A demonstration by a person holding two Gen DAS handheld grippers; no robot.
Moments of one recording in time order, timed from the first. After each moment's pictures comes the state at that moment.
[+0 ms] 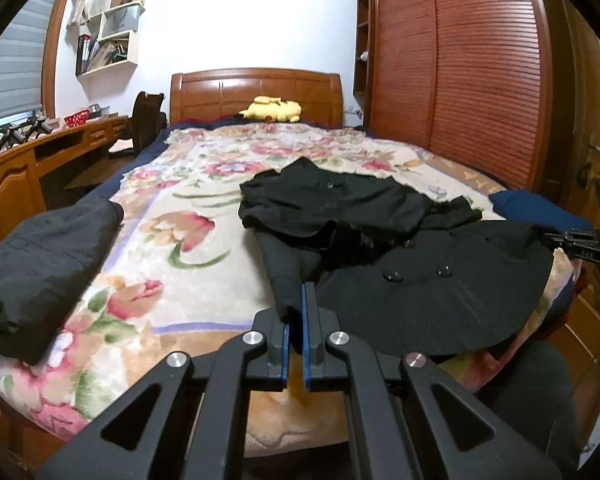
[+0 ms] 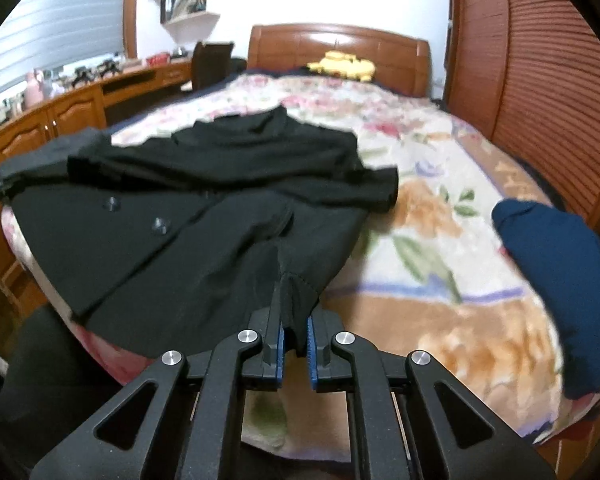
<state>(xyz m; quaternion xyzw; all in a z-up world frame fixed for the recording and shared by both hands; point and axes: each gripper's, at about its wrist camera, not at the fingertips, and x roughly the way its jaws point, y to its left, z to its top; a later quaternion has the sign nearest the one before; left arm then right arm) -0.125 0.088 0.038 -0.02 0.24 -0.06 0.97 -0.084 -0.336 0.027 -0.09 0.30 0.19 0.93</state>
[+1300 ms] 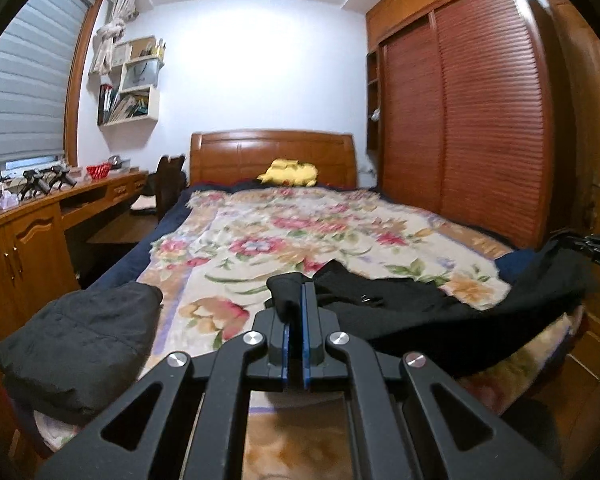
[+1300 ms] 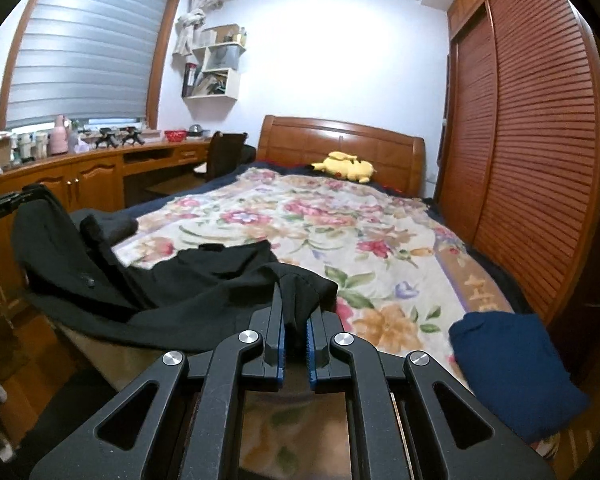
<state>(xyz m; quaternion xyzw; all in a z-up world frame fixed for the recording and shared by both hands) -0.124 0.124 0.135 -0.01 0.16 -0.02 0.99 -0.120 -0.326 0.146 -0.10 0.16 0.19 0.96</state>
